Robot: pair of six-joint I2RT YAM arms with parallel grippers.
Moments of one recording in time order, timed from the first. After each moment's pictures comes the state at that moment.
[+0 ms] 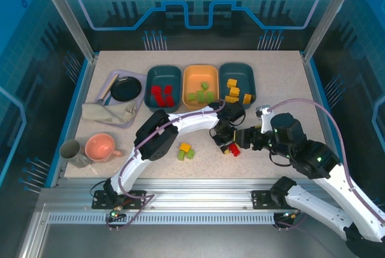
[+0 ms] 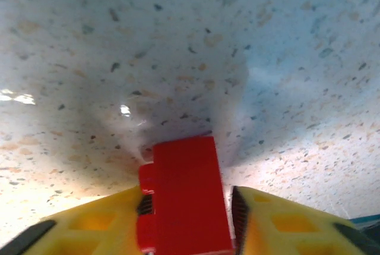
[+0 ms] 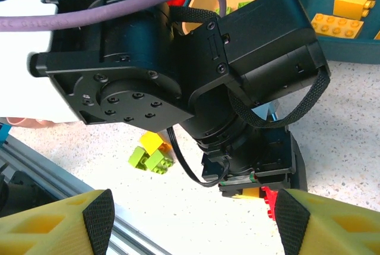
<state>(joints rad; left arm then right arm) -0.92 2.30 1.82 -0.86 0.43 -1.44 0.67 0.67 0.91 -0.87 -0.03 0.51</state>
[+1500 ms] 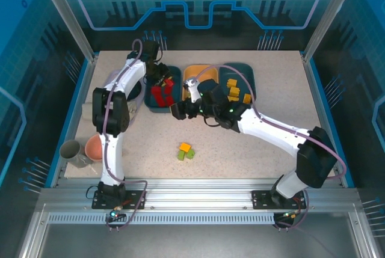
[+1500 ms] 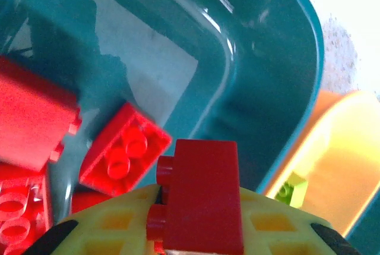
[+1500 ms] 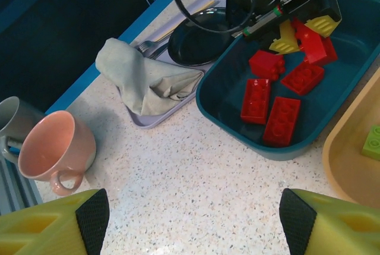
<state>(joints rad) -0.14 2.28 2.02 -0.86 0.28 -0.93 0.80 1.57 1.22 -0.16 -0.13 0.35</state>
